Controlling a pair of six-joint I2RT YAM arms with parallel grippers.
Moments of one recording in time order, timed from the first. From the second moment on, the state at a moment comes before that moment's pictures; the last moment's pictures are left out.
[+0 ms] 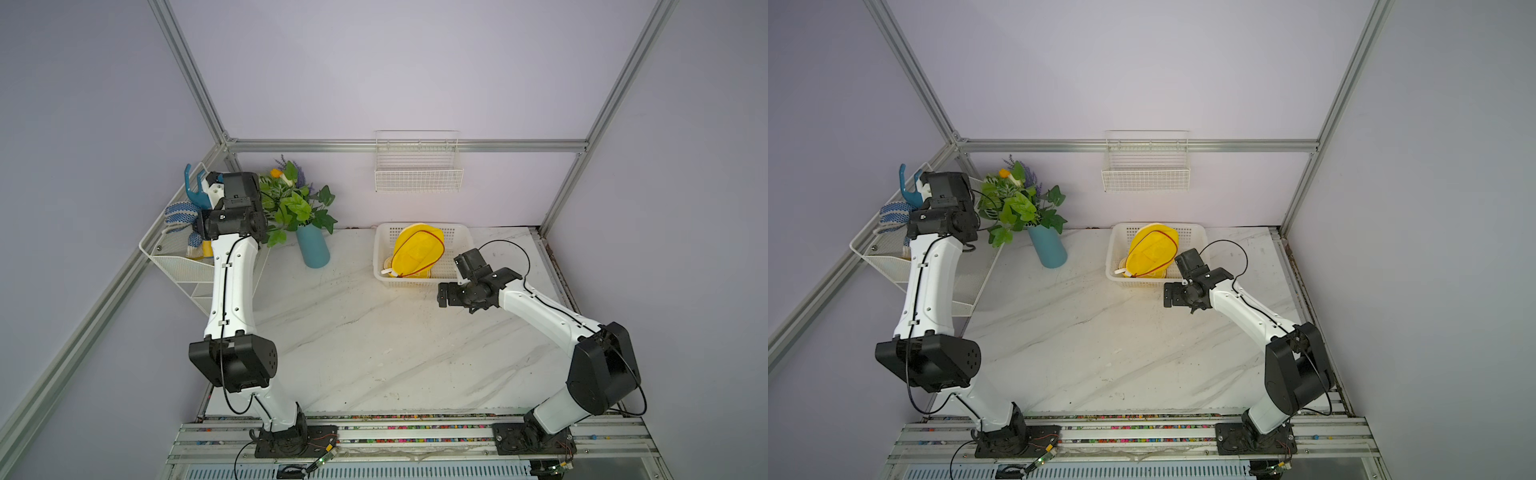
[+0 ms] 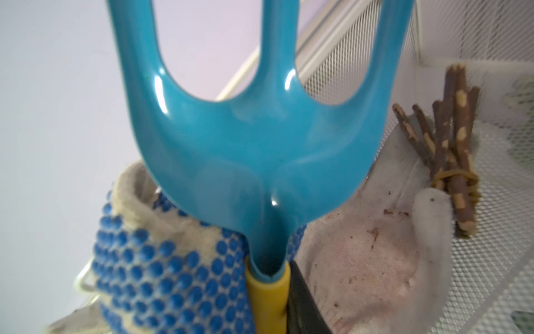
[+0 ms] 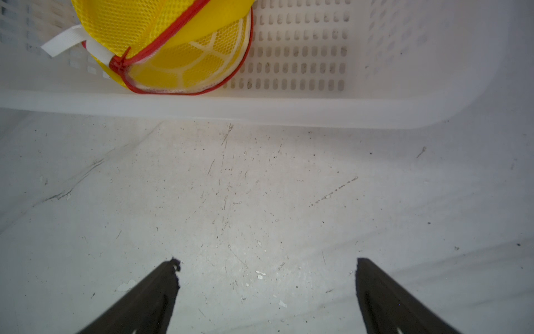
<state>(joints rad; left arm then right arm) 0.19 1.76 2.06 -0.94 -0.92 0.09 0.45 1.59 1.24 -0.71 0.01 0.44</state>
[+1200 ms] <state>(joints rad) -0.35 1.47 1.79 -1.01 -0.21 -0.47 0.43 2.15 2.03 -0.78 0.16 0.44</state>
